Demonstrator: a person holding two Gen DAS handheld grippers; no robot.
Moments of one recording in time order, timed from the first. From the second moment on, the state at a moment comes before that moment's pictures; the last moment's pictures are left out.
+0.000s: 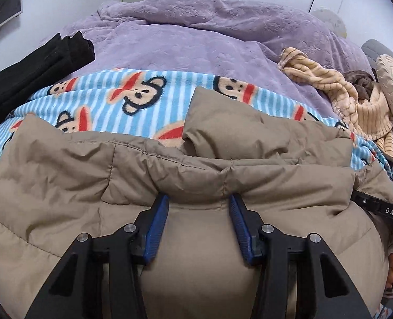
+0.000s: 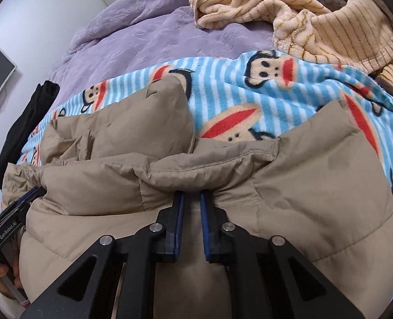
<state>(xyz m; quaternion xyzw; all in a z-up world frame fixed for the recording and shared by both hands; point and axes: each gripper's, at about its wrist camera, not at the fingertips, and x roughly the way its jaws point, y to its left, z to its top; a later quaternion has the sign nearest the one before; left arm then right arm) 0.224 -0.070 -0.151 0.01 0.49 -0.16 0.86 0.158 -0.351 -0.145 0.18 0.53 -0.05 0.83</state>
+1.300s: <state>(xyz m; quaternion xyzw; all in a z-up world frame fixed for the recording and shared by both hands) 0.122 0.062 -0.103 0.01 0.51 -0.02 0.86 0.002 -0.390 -0.081 0.31 0.50 -0.13 0.80</state>
